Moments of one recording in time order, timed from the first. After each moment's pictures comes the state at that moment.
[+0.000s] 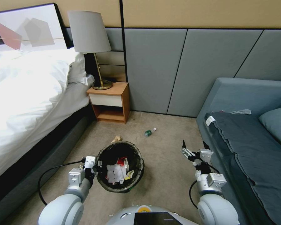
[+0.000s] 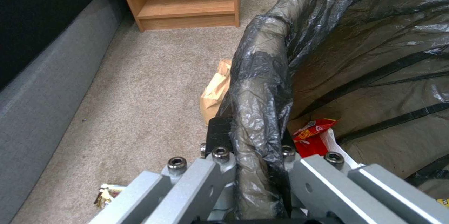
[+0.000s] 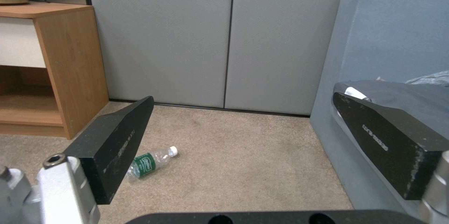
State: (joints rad) left arm 1.77 -1.31 -0.64 -2.50 -0.22 0.70 -0.06; right arm -1.77 1.41 0.52 2.42 0.05 -0.17 0.27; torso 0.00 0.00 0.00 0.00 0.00
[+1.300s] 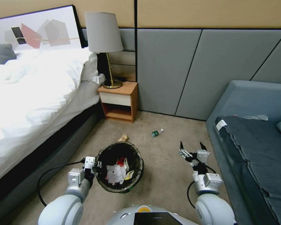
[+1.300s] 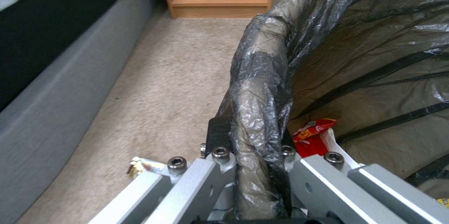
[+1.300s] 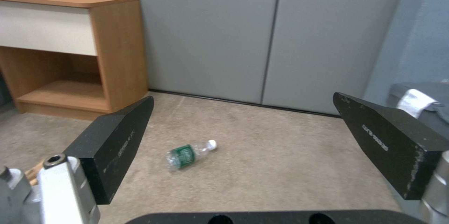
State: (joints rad) left arm 1.78 -1.32 -0.65 -2.50 -0.22 0.70 -0.06; right arm -1.76 1.40 0.48 2.39 0.04 -0.17 0.27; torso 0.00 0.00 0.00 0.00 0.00
